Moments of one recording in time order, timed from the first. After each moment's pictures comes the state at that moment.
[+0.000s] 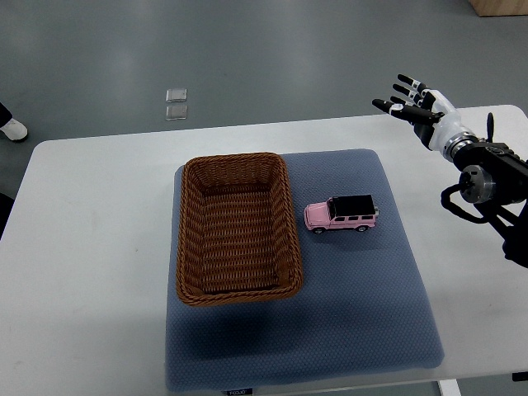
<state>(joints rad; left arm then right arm) -0.03 0.00 -0.07 -0.16 0.12 -0.03 -0.04 0.75 -0.34 0.75 0.81 -0.36 -0.09 0.15</state>
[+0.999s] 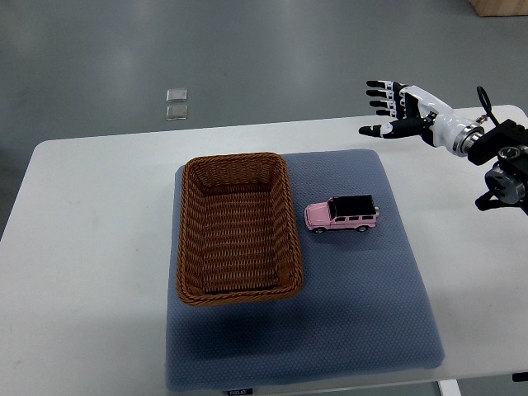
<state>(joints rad) -0.03 0.00 -0.08 -0.16 0.12 -0.03 -0.04 0.76 -0.49 0.71 0.92 -0.81 0.20 0.15</state>
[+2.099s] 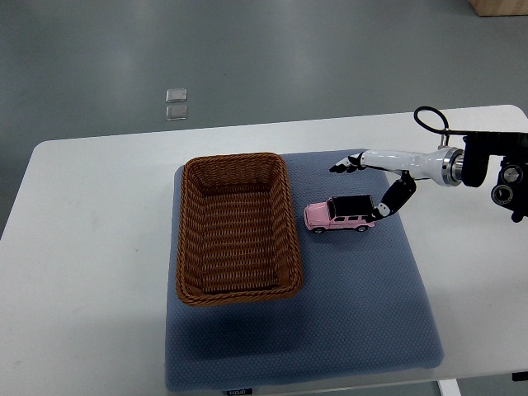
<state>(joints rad) -0.03 0.00 -0.08 -0.16 0.12 -0.03 -0.04 0.95 -0.68 0.23 1.27 -1.25 0.24 0.11</state>
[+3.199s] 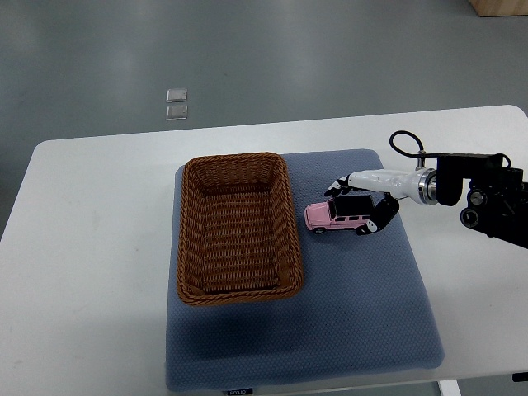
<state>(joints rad) -0.03 0.00 -0.08 -0.16 0.12 -0.03 -0.04 0.96 -0.57 0.12 1.17 -1.32 0.16 0.07</state>
